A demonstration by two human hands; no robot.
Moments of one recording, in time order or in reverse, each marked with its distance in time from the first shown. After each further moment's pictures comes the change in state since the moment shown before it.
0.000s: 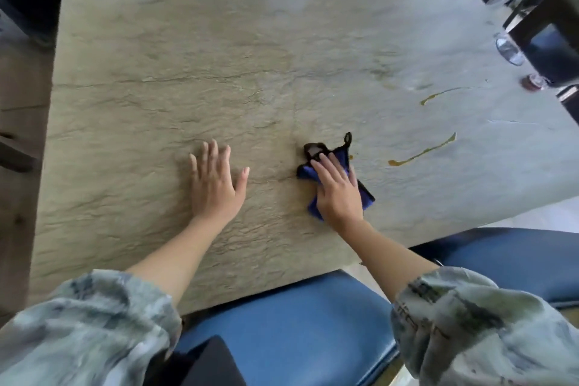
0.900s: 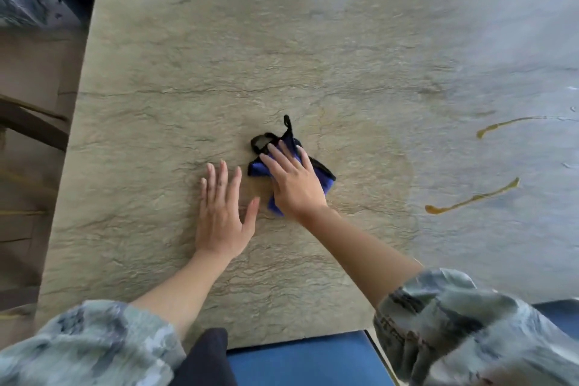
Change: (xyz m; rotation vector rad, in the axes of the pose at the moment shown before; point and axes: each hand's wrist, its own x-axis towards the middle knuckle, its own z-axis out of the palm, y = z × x) left_hand 0.004 0.001 -0.001 0.029 -0.025 -0.057; right_hand 0.113 -0.075 0.031 0.053 -0.146 -0.415
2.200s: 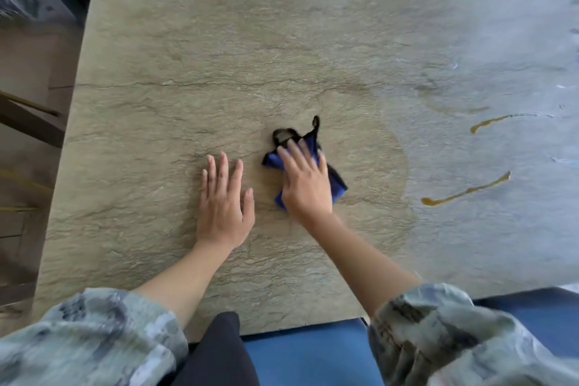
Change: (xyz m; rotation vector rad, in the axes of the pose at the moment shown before) left_hand 0.001 0.001 0.001 0.011 0.011 0.000; right_hand -0.021 -0.005 -0.003 -0.010 0.095 0.218
